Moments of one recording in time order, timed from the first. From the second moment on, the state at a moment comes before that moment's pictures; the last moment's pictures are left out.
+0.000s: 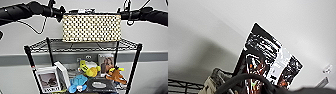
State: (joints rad) left arm -0.51 2.46 -1.77 -0.27 0.49 -0.82; right arm 0.41 2.66 -2.19 1.13 -0.62 -0.10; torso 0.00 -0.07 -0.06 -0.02
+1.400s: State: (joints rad) left arm -0.58 2.44 -1.73 -0.31 0.59 -0.82; right arm 0.48 2.54 -2.01 1.14 -0.68 -0.12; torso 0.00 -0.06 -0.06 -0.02
